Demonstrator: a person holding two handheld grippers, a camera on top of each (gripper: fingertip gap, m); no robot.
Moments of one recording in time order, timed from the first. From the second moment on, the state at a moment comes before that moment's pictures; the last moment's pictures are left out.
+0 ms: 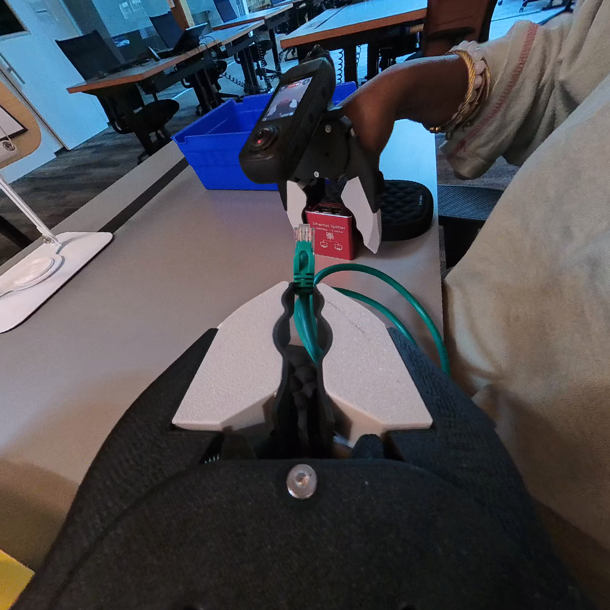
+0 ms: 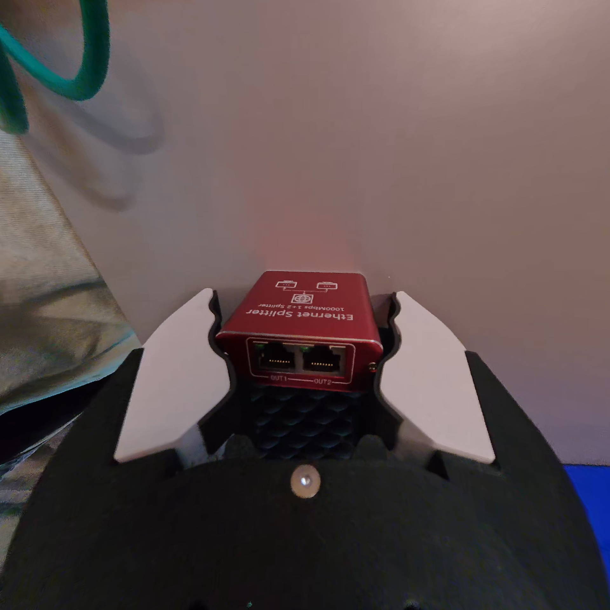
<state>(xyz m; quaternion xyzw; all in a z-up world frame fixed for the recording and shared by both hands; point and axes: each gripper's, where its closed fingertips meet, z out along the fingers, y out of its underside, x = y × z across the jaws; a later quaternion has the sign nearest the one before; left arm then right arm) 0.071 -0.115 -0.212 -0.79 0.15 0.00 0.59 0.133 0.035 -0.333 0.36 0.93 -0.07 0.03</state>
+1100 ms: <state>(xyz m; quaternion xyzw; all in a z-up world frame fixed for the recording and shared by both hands) 0.108 -0.076 -0.217 -0.87 0.23 -0.08 0.42 0.131 -0.054 -0.180 0.10 0.67 -0.72 -0.17</state>
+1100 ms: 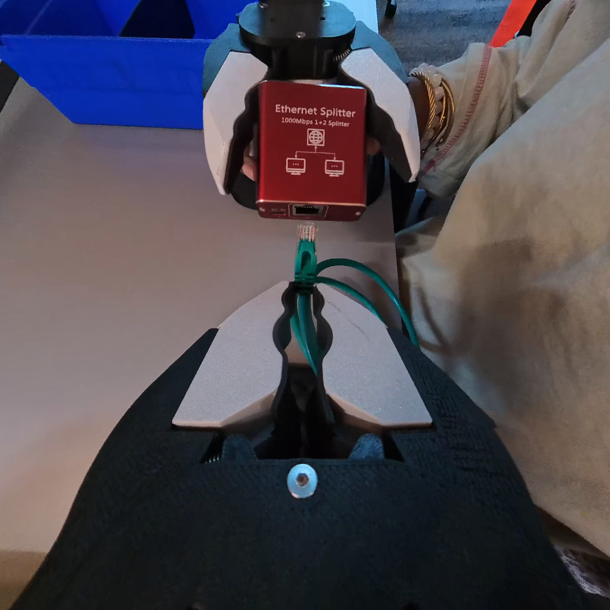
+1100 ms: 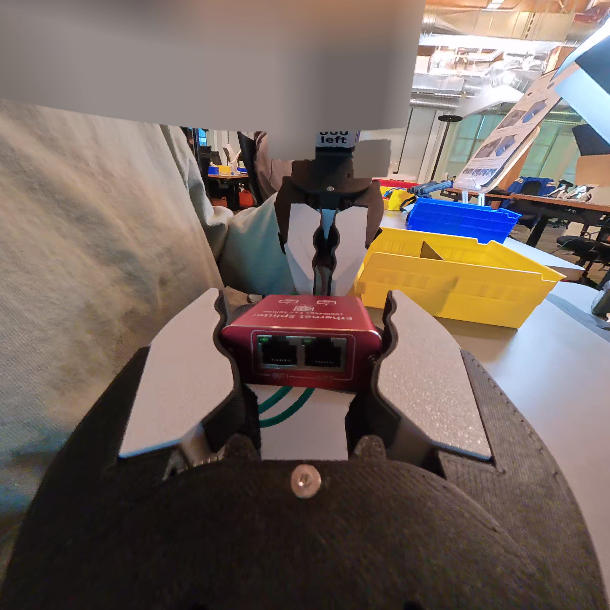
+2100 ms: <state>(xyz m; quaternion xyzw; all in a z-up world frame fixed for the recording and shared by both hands) 0.111 -0.062 -0.243 -0.88 0.25 -0.04 0.40 0.124 -0.058 -0.214 0.13 0.73 -0.65 -0.16</state>
